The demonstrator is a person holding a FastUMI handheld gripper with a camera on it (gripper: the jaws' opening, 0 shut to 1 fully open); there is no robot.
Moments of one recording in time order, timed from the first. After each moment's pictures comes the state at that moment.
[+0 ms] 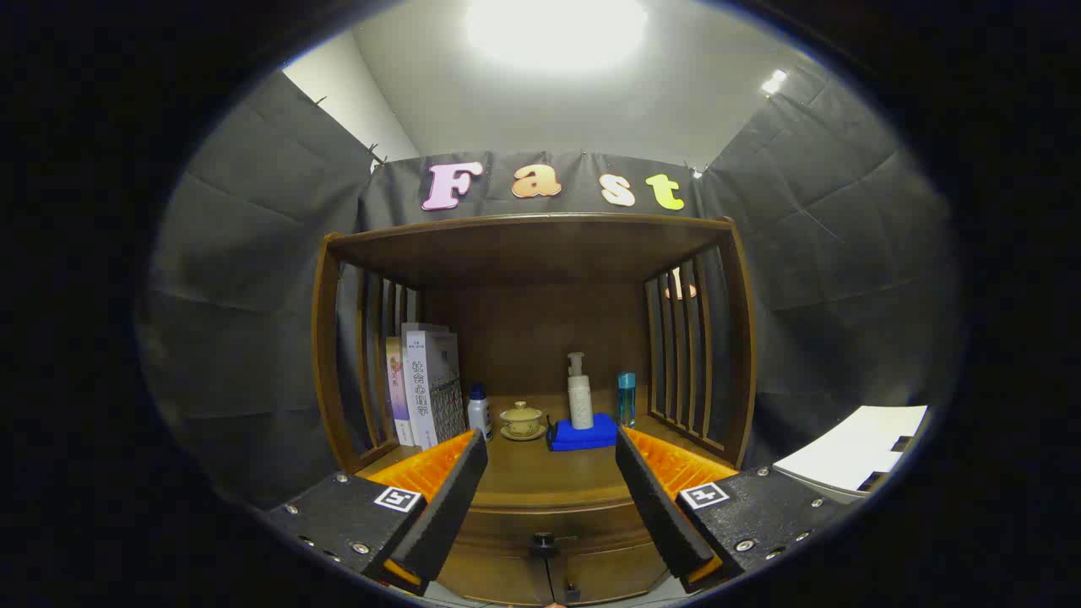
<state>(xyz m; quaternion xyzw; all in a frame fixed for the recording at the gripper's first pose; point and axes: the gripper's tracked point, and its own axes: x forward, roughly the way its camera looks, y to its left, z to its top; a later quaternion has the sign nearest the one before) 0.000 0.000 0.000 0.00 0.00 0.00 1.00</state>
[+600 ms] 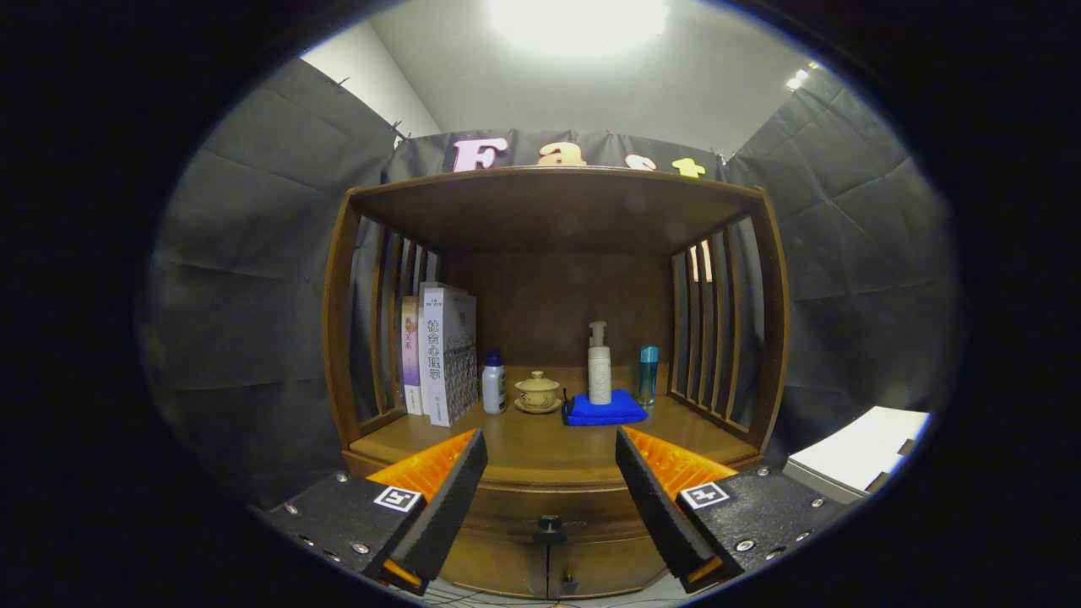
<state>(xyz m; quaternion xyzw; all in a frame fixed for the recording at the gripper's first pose) 0.011 0.015 -0.046 -0.02 0.03 0.04 1.00</state>
